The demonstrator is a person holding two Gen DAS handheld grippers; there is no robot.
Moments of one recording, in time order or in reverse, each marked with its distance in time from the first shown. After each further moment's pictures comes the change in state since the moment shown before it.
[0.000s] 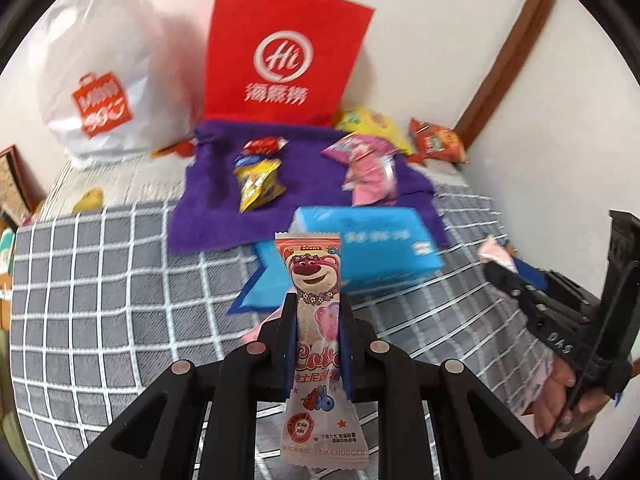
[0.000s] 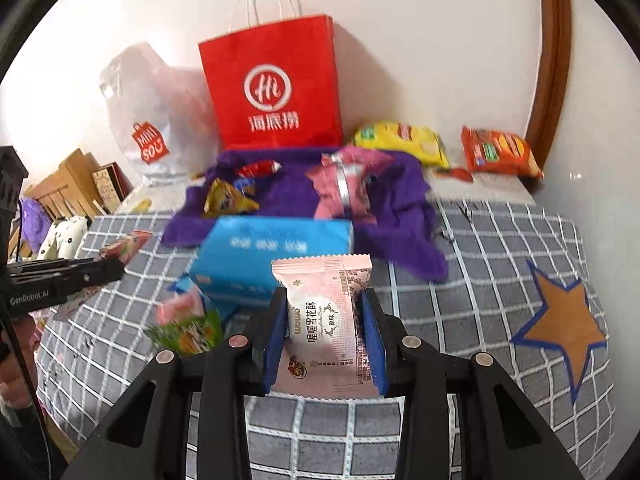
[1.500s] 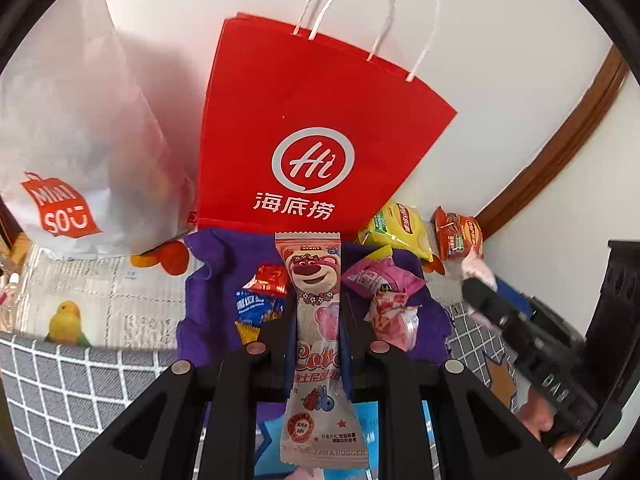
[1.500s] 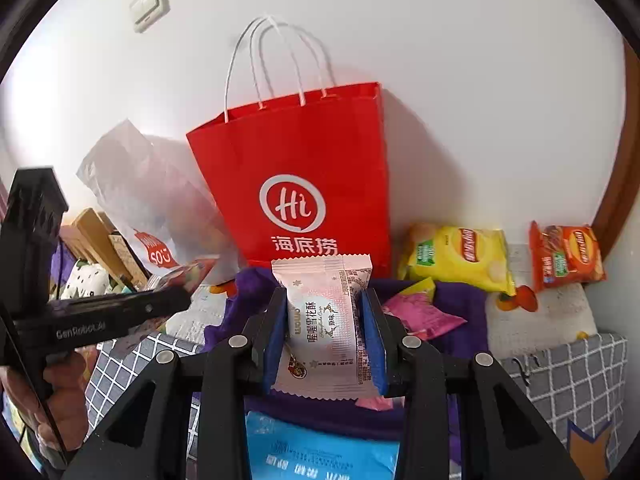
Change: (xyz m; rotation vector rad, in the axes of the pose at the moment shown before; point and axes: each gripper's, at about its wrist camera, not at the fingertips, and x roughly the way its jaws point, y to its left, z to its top) left arm 0.060 0.052 0.172 -0.141 -0.047 -0.036; right arm 0.095 0.013 0.173 -0.006 -0.064 0.139
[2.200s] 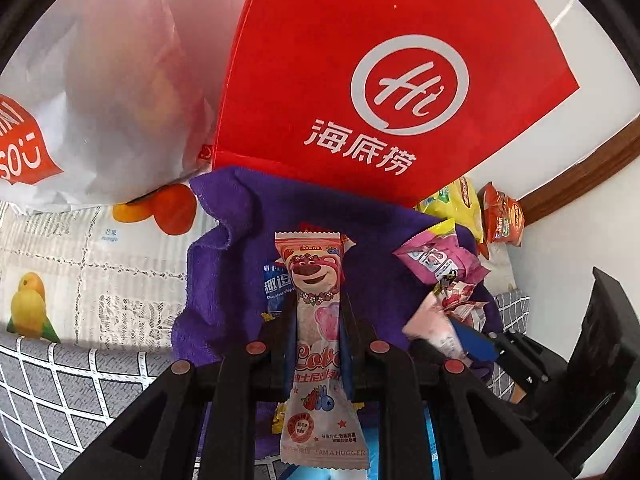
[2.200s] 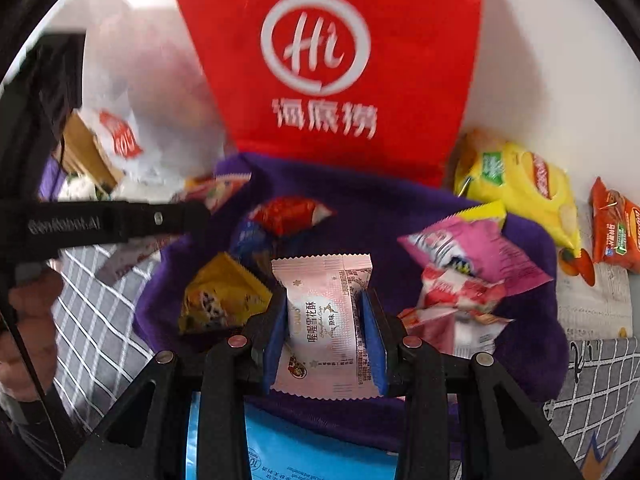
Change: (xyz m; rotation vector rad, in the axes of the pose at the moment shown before) left arm 0.090 0.048 -0.001 -0.103 0.186 0.025; right arm 0.113 0.019 -0.048 -0.139 0.329 -0.017
